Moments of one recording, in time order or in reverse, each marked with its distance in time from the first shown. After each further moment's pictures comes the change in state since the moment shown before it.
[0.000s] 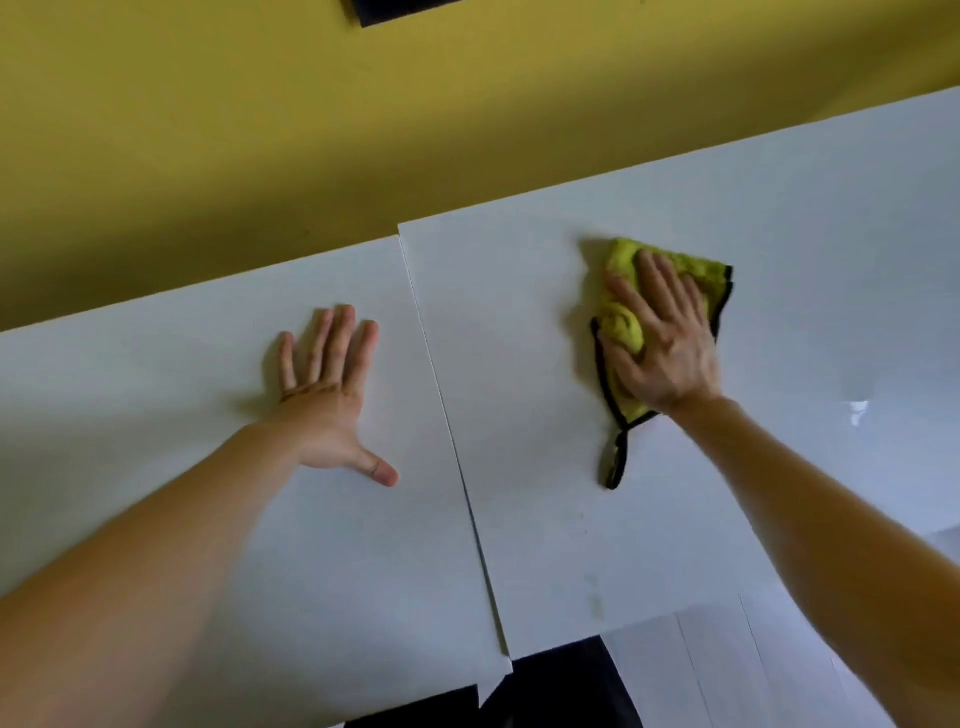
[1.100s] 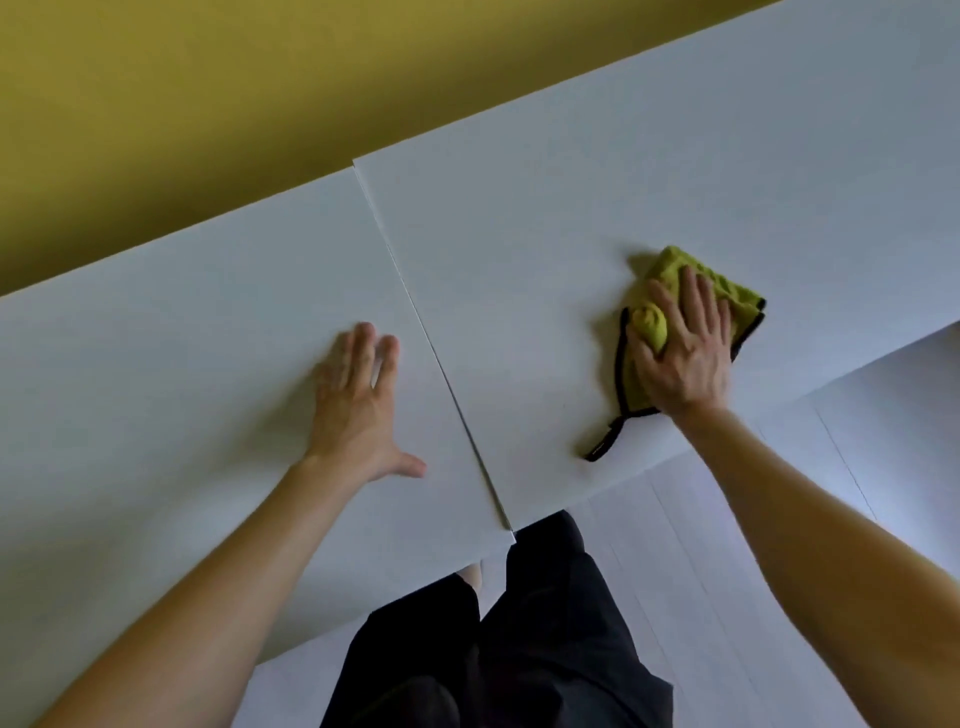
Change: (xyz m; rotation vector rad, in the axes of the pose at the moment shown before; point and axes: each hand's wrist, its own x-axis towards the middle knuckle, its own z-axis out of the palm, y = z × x) left_hand -0.073 0.066 0.094 0.045 0.307 0.041; right_hand -0.169 -0.005 -0.005 -0.014 0.071 0.390
